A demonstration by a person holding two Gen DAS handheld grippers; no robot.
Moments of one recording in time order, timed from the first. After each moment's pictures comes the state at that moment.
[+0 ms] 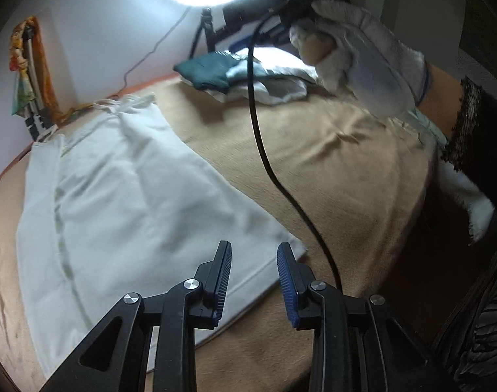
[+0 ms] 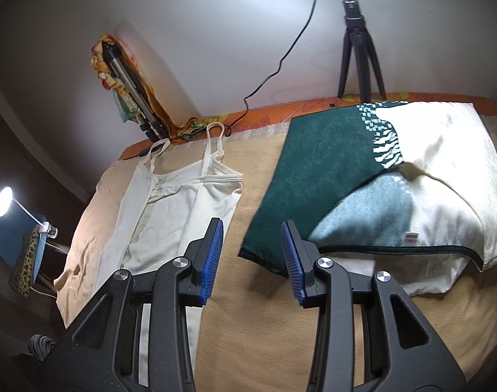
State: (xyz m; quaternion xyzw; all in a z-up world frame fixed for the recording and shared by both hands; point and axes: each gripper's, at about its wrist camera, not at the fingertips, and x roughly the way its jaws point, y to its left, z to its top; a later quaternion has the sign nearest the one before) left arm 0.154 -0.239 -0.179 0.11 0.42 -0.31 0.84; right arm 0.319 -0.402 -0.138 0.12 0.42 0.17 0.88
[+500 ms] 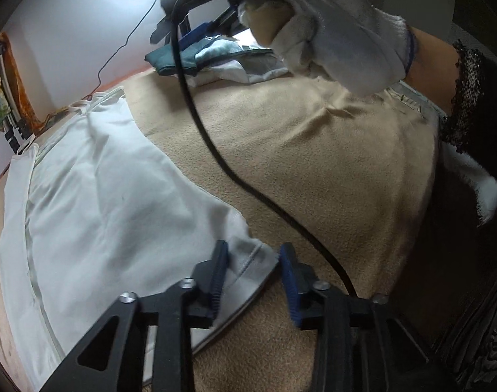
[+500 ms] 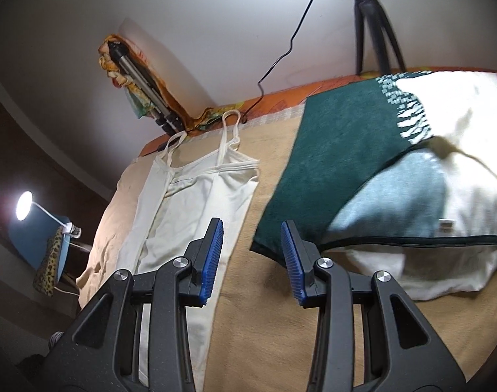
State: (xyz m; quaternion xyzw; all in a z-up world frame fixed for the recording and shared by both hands) left arm 0.159 -0.276 -0.201 0.14 0.44 -0.32 0.83; right arm 0.339 -0.383 -0.171 0.15 0.45 0.23 0.85
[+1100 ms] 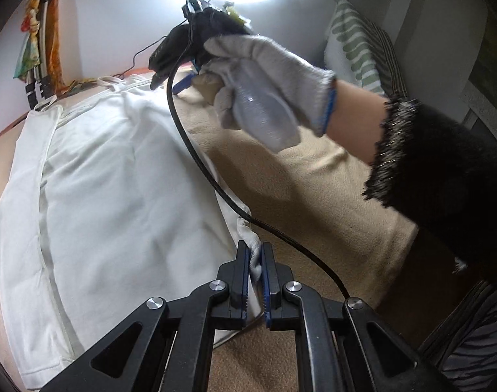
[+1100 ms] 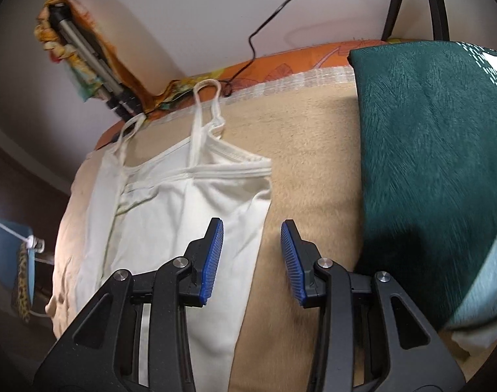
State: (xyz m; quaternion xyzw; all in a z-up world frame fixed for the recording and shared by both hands) left arm 0.171 -0.228 -0.184 0.03 0.44 -0.31 0.84; right arm 0.416 -0.305 -0.233 0.14 0.49 0.15 0.85
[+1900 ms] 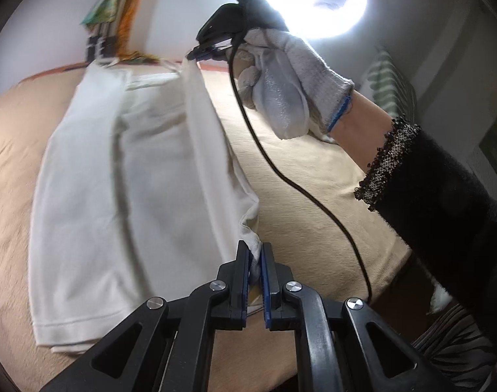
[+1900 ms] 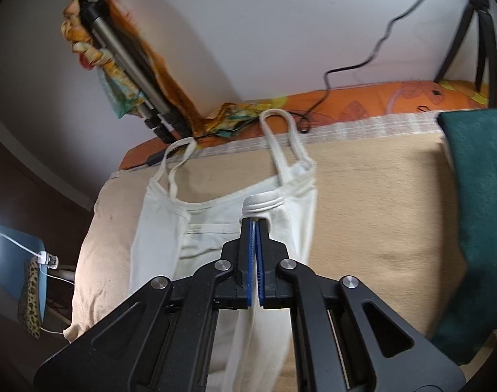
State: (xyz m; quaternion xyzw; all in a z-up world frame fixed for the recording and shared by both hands) left arm 0.163 -0.135 -0.183 -0.10 0.44 -0.27 0.85; right arm 0.430 -0.208 -0.189 0.13 0.46 0.18 0.86
